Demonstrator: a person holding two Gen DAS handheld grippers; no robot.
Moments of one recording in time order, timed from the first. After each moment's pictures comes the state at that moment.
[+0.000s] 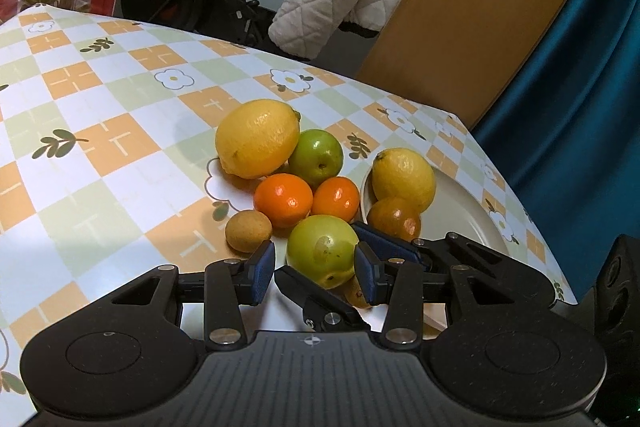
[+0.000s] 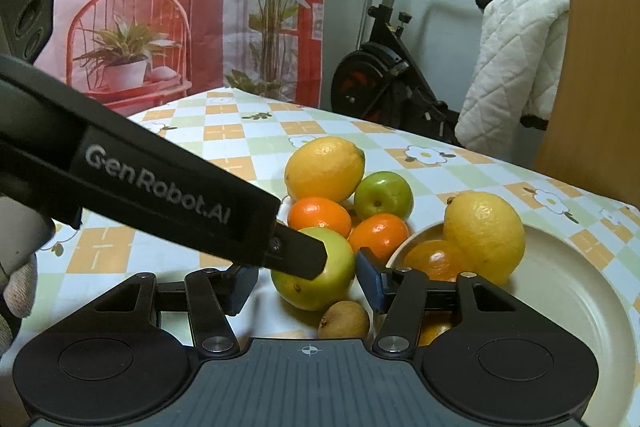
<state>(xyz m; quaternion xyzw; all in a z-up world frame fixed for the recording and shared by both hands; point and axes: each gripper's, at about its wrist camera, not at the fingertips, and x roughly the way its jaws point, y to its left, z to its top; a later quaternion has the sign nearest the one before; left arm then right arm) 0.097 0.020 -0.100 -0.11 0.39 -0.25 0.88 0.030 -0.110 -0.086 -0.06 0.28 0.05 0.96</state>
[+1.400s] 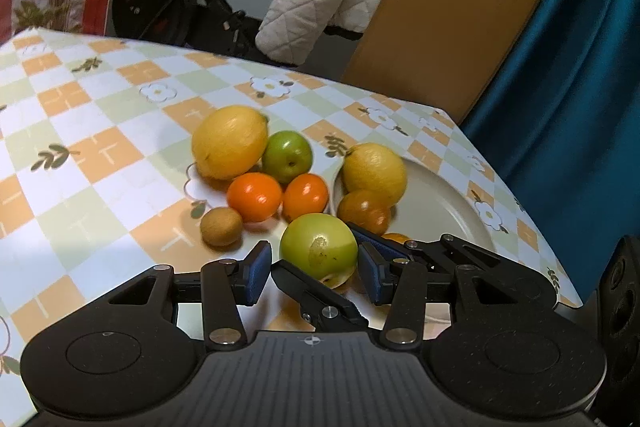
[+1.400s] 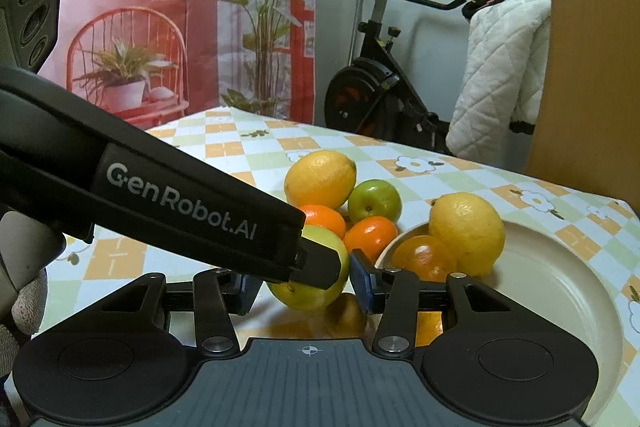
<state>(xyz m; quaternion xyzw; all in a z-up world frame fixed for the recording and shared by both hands) 0.073 0.006 -0.084 -0.08 0.38 -0.26 0.89 0.006 -0.118 -0.075 -0.05 0.25 0.04 0.97</state>
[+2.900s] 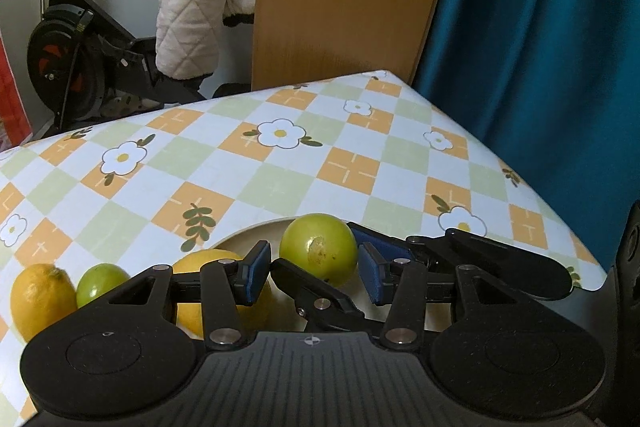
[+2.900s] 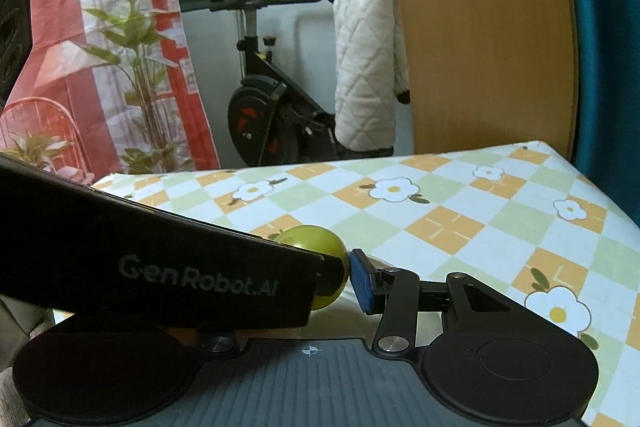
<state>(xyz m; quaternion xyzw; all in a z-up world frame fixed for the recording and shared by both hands) 0.132 -0.158 -0.067 0.07 0.38 -0.32 0.87 0.036 -0.282 -0.071 0.08 0.24 -0.07 0.97</state>
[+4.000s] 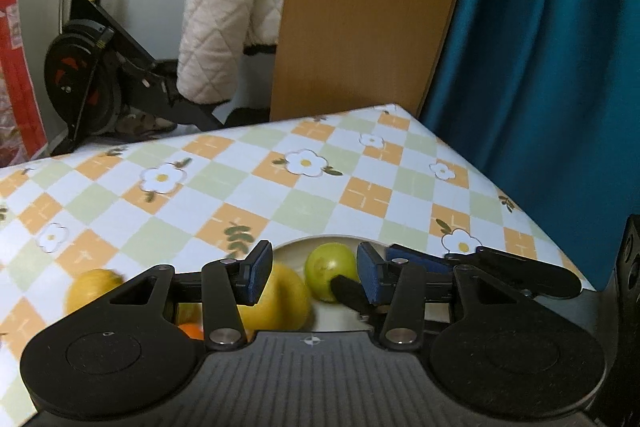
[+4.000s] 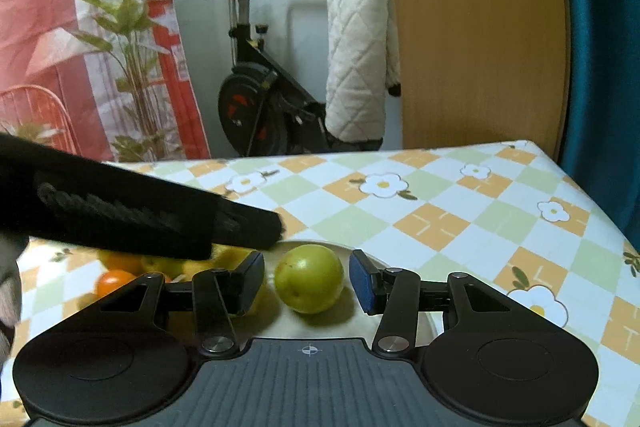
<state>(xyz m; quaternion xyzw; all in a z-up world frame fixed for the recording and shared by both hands) 0.118 -0.113 -0.032 0.05 0.34 -0.31 0.89 0.019 -0.267 -0.050 0.07 0.25 -0.08 0.96</state>
